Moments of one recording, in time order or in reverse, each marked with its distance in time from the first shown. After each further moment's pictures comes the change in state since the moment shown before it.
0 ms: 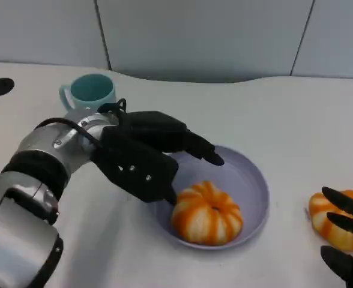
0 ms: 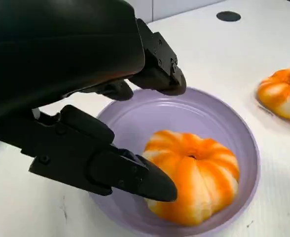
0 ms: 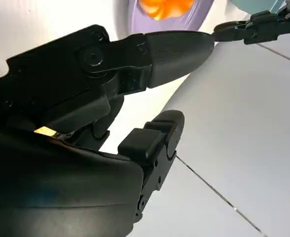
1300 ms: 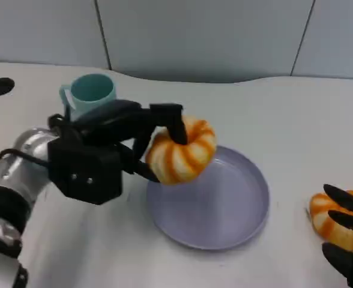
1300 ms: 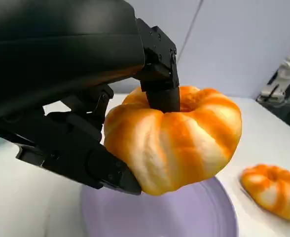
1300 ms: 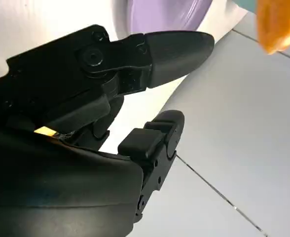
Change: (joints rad) left arm 0.192 0.083 0.162 -0.138 -0.200 -0.075 0.098; right arm -0.015 -0.001 -0.009 0.012 0.007 -0.002 0.008
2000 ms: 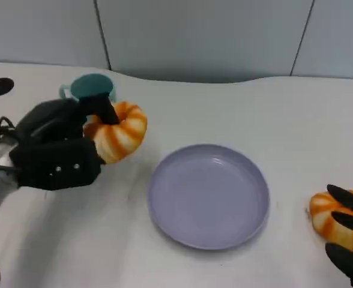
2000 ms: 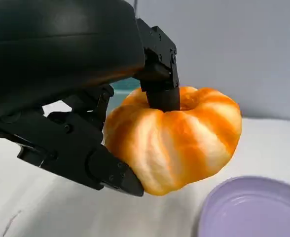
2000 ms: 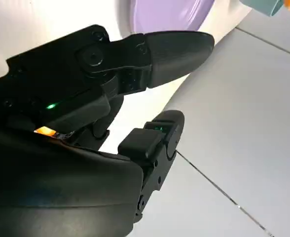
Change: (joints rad) left arm 0.016 0.147 0.034 0.083 0.095 0.169 0.310; right arm 0.005 -0.002 -0.007 -0.016 0.003 0.021 0.006
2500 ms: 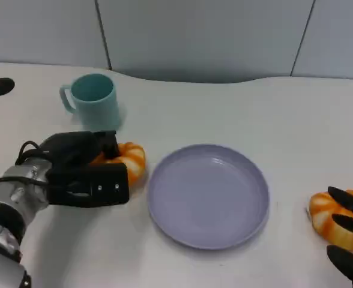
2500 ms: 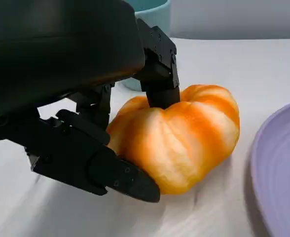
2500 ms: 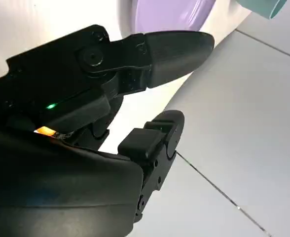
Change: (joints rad) left arm -0.011 -0.126 -0.128 0.134 0.161 0.339 0.066; right arm 0.017 -0.008 -0.004 -0.010 0.007 0.000 0.009
